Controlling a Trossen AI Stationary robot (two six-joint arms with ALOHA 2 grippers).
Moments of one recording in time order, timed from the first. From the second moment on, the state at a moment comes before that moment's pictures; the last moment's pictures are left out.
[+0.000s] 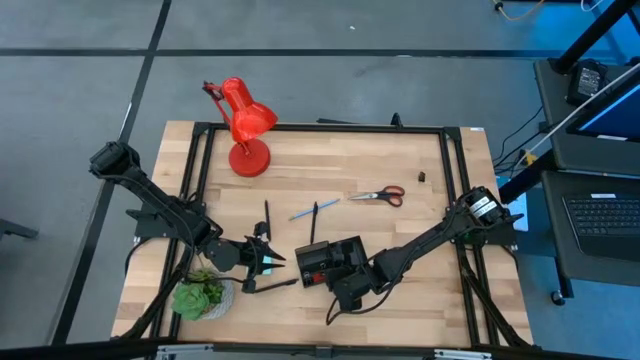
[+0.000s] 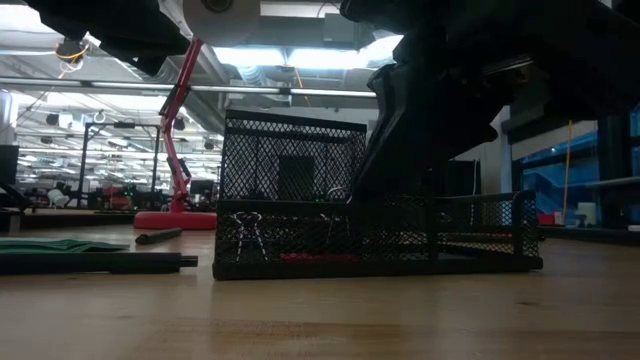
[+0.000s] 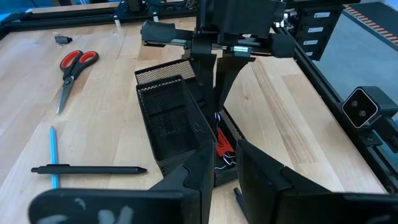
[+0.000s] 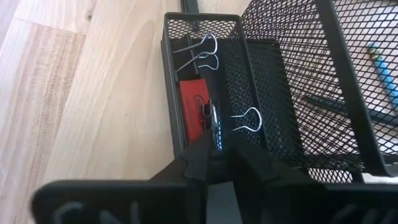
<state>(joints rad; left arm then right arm) -0.62 1.25 0.60 0.15 -0.48 -0.25 0.51 1.99 1.30 -0.34 0.41 0.20</state>
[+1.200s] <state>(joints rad) -0.63 1.26 0.60 0.15 -0.41 -0.28 0.58 1.63 1.15 -0.41 0.40 0.30</state>
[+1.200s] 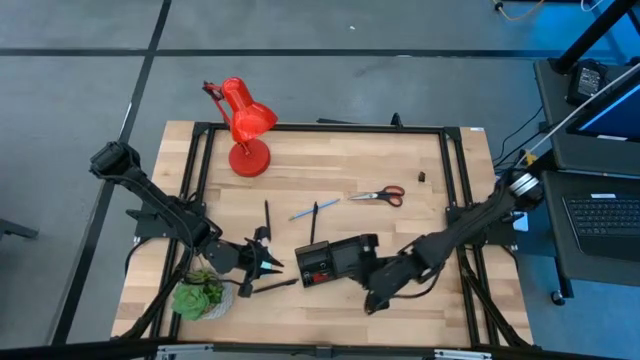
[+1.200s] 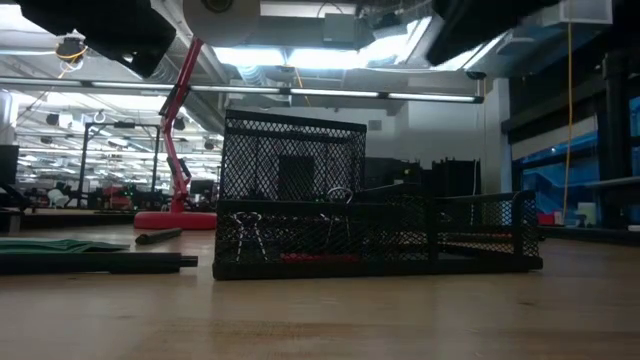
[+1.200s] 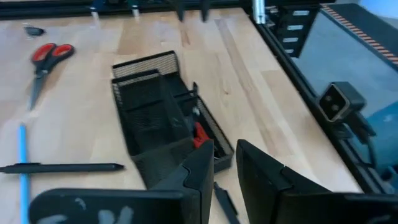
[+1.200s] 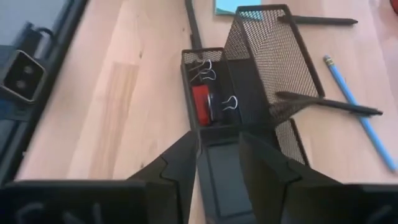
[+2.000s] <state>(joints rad) -0.63 1.26 0.60 0.16 -0.36 -0.20 0.58 0.97 0.26 0.39 0.40 0.25</state>
